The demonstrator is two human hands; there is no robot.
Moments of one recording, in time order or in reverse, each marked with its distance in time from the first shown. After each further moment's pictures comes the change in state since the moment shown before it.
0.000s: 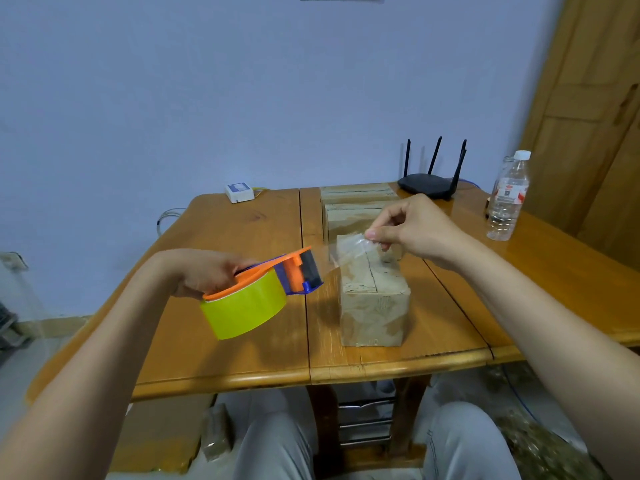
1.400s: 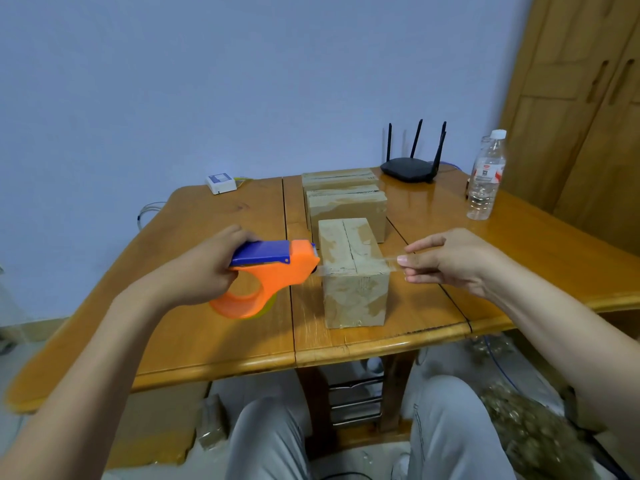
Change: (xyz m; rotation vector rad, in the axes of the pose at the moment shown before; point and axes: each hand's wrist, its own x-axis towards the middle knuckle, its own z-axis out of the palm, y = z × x) left_hand -0.014 0.027 0.042 0.397 0.525 0.389; right_hand -0.065 0.047 -0.023 0.533 0.047 0.566
